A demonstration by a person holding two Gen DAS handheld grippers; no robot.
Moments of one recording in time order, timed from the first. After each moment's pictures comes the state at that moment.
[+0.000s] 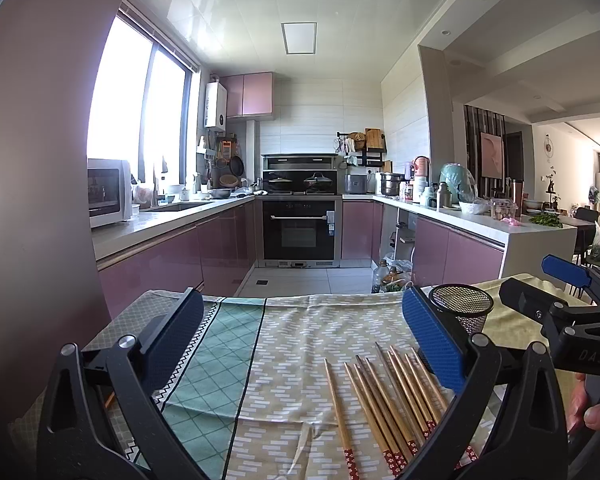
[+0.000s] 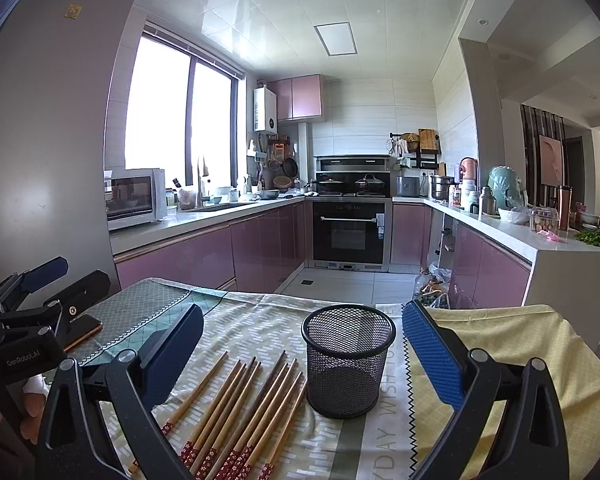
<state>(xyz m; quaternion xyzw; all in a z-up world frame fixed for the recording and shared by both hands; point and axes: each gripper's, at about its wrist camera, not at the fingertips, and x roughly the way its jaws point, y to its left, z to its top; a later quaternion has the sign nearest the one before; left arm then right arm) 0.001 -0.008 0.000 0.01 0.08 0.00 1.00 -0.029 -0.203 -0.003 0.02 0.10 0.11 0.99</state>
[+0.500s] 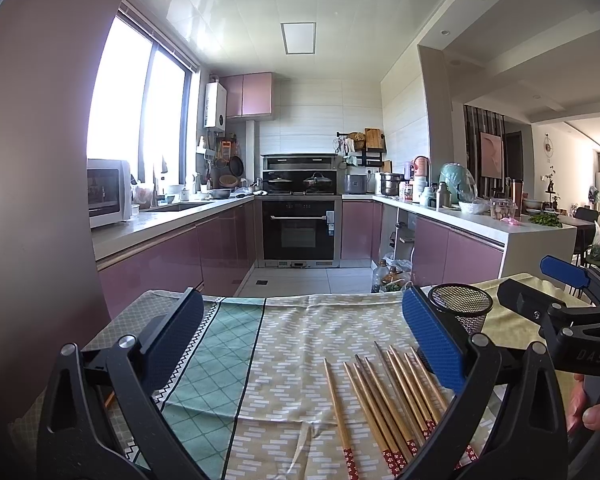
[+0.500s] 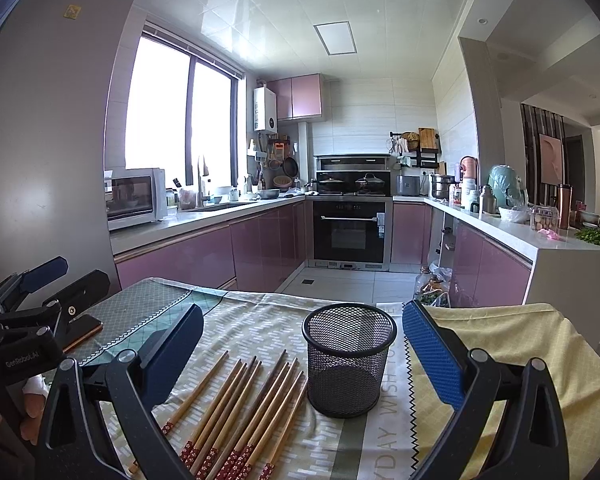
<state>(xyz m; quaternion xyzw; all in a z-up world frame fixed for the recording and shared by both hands) 0.000 -0.008 0.001 0.01 0.08 0.00 1.00 -0.032 -0.202 -0.004 0.02 0.10 0.11 0.99</state>
